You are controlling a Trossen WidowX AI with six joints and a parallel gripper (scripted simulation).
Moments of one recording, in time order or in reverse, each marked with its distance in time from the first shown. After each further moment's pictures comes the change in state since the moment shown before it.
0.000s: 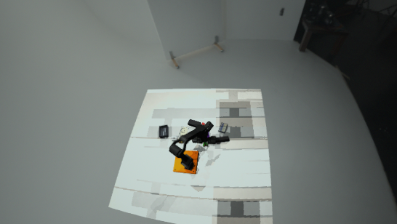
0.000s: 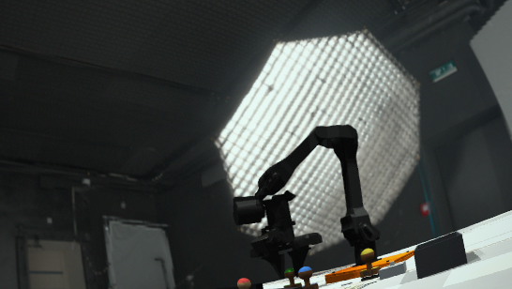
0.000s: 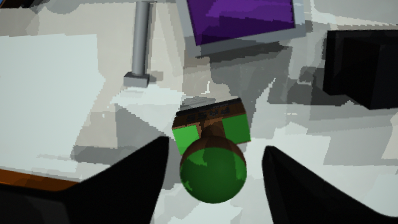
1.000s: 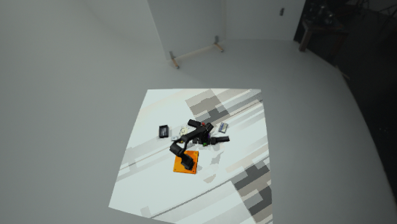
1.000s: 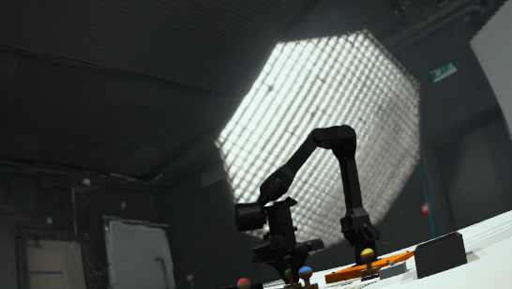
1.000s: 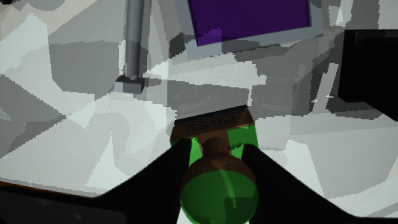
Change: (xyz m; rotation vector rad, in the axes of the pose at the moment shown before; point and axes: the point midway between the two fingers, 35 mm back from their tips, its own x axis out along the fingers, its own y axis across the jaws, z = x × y) arm 0.016 0.001 -0.002 -0.001 0.003 0.002
